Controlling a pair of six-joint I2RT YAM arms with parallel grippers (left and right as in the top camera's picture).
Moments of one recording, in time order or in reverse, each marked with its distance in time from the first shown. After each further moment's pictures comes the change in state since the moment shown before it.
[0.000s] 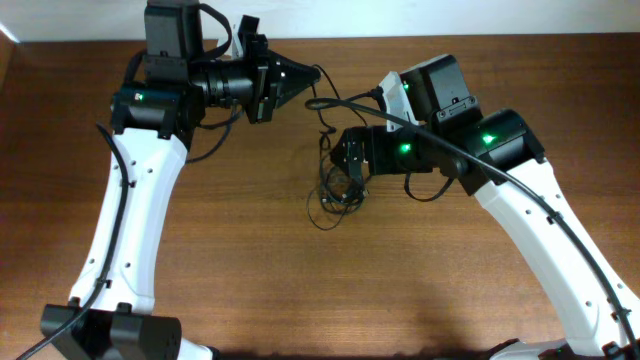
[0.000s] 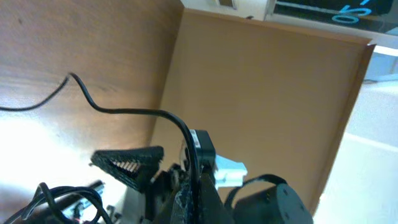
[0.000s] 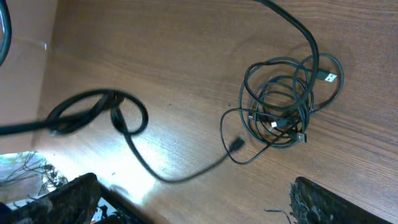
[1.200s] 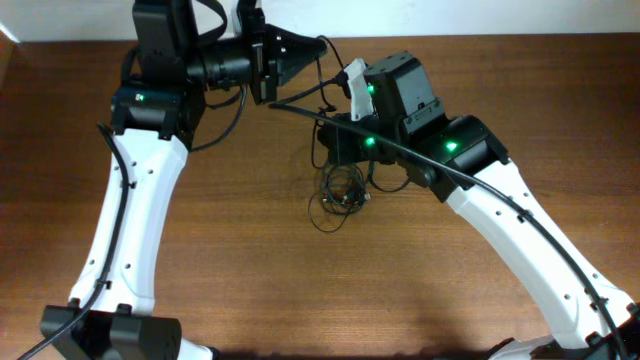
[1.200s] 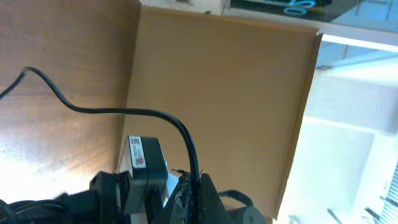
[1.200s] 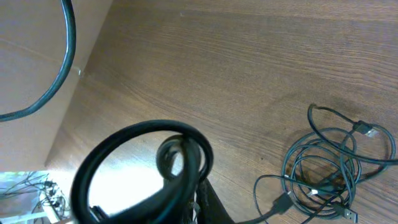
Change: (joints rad) left arm -0.003 -0.003 0.000 0.285 0.048 -0.214; right arm 0.113 0.042 0.000 0.260 0.054 0.063
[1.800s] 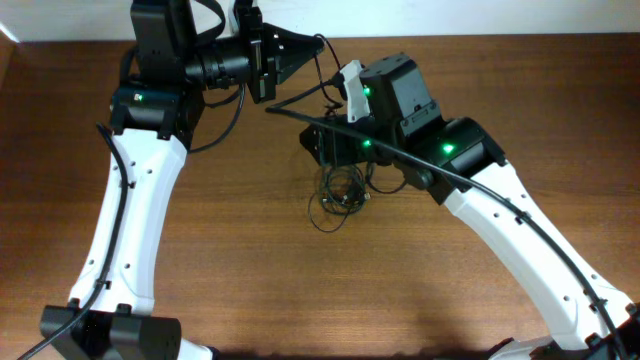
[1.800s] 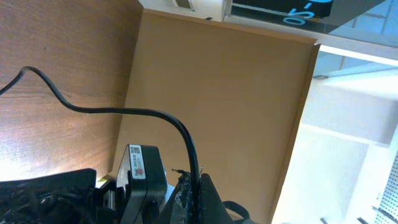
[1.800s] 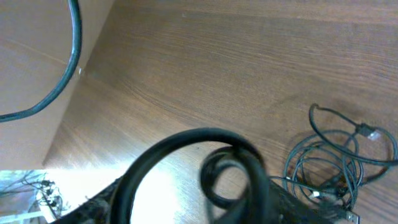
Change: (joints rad) left arm 0.003 0.000 0.000 0.000 -0.016 -0.041; right arm 0.016 0.000 0.000 0.011 0.013 -0.003
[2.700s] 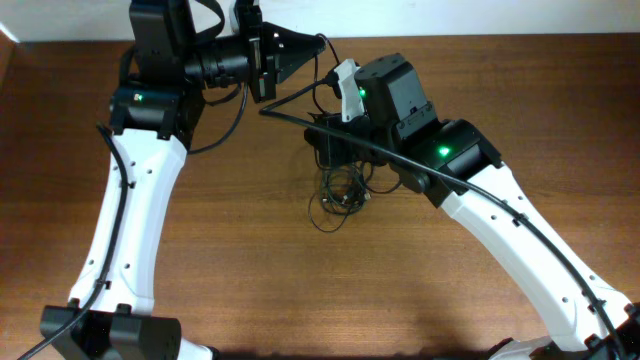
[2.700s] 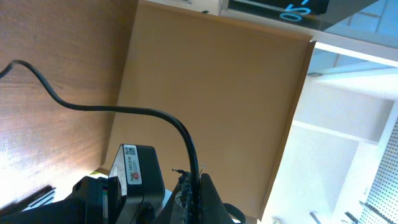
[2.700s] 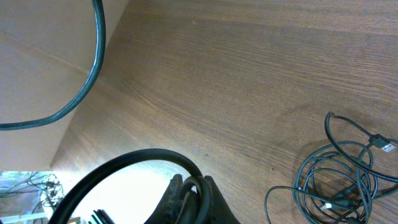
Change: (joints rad) left arm 0.002 0.000 0.000 0.026 0.027 -0.052; right arm 0.019 0.000 0.000 0.037 0.000 0.011
